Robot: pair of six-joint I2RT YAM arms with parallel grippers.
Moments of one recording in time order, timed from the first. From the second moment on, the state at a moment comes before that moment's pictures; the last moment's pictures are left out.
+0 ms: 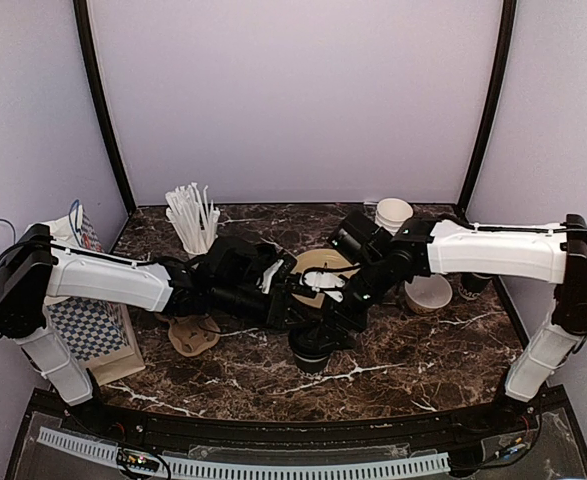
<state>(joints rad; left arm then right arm) -0.92 1.65 0.95 0.05 0.47 -0.67 0.96 1.65 1.28 -0.74 -0.38 -0.31</state>
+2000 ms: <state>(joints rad) -0.93 1.60 0.99 -0.05 0.40 -0.61 0.83 1.49 1.20 -0.80 -0.57 -0.43</state>
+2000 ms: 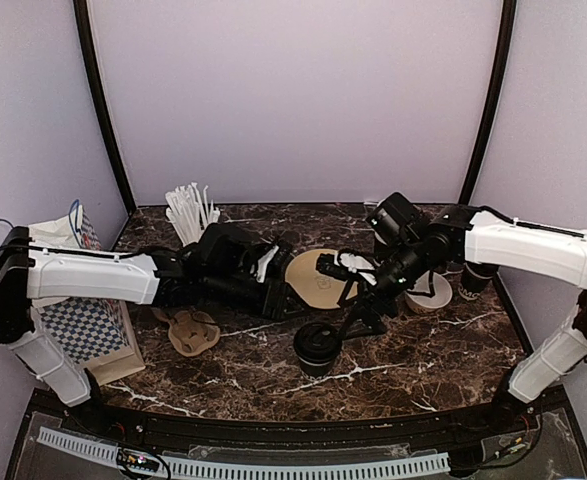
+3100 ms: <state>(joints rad) -1.06 1.54 0.84 -0.02 0.48 -1.03 0.64 1.75 1.24 -0.78 -0.83 -0.27</state>
